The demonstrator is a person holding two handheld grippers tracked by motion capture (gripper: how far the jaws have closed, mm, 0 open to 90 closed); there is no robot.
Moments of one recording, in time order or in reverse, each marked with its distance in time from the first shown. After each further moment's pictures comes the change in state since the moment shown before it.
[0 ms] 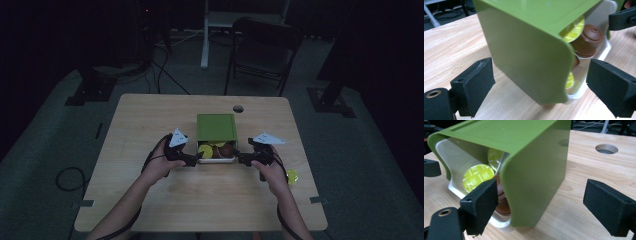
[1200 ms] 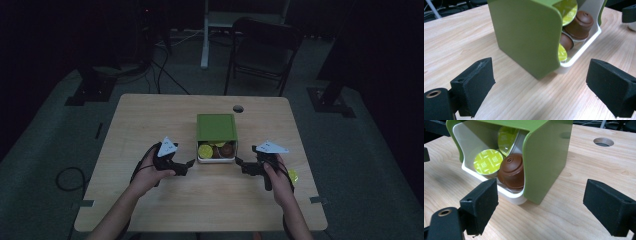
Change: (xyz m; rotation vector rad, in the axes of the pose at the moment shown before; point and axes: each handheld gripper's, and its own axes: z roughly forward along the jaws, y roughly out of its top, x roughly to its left) left arm -0.001 -0.026 -0.036 0.014 0.023 -0.023; right arm 0.015 -0.014 -0.028 0.037 -0.023 -0.037
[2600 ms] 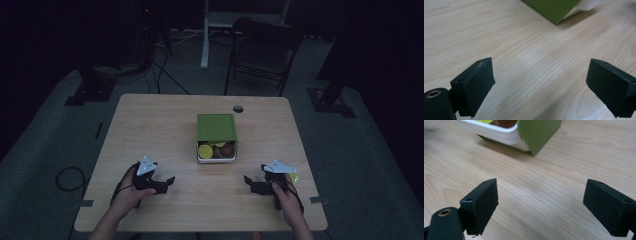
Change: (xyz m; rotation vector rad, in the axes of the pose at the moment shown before) left arm 0.010 -0.074 -0.039 0.094 0.073 -0.112; right arm -0.002 -0.061 -0.026 0.087 -0.043 0.009
